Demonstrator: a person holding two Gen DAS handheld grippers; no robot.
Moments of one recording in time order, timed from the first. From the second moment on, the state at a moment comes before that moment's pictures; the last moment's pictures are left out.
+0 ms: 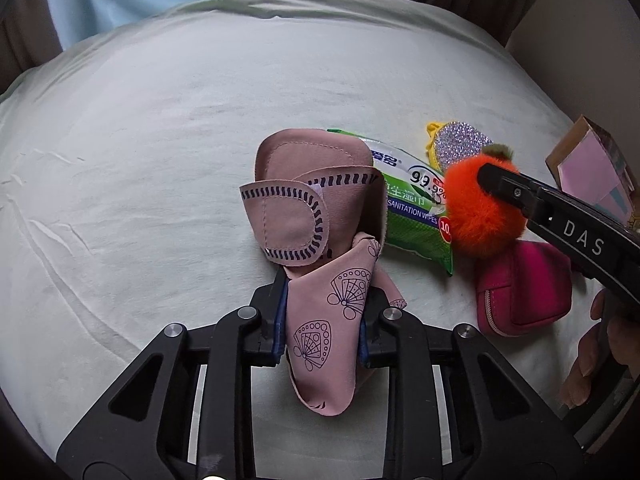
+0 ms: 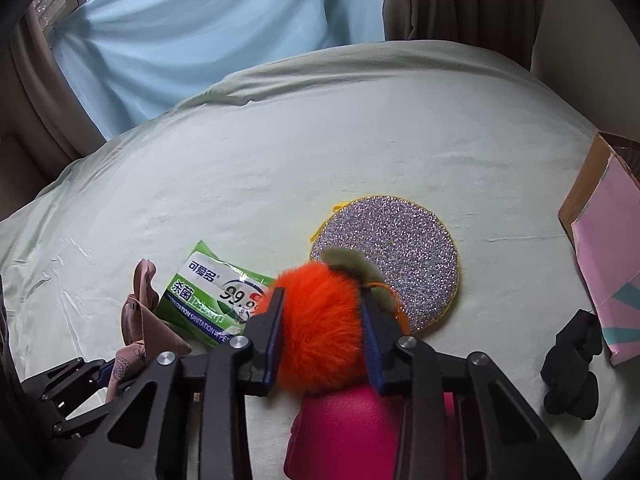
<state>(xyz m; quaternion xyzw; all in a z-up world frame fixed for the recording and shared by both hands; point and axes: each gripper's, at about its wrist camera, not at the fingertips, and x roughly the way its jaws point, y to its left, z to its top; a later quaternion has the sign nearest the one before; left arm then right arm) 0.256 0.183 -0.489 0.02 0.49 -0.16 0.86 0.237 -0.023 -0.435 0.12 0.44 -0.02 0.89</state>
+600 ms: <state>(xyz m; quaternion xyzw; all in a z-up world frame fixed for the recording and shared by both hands) 0.250 0.193 -0.482 0.00 0.49 -0.12 0.86 0.245 -0.016 -0.452 0.09 0.46 0.00 0.88</state>
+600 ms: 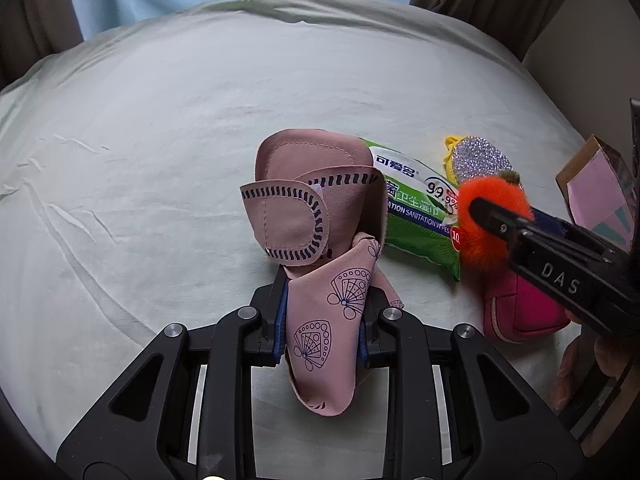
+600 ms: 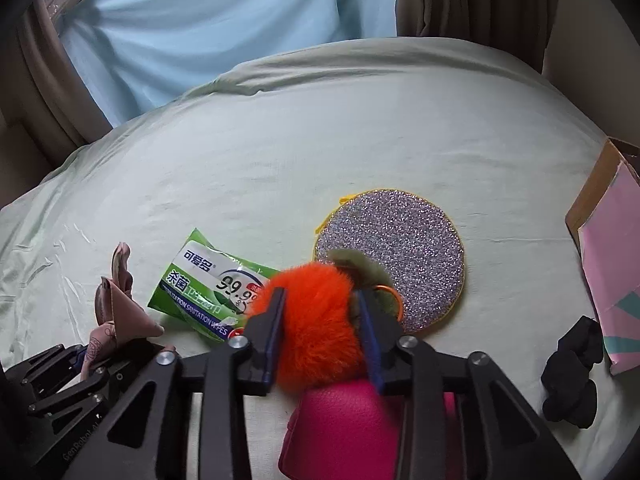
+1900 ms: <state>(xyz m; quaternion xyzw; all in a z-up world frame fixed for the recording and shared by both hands) 0.227 0.183 -0.442 0.00 0.46 -0.10 0.88 0.236 0.006 -0.467 -0.02 0.47 0.06 0.88</state>
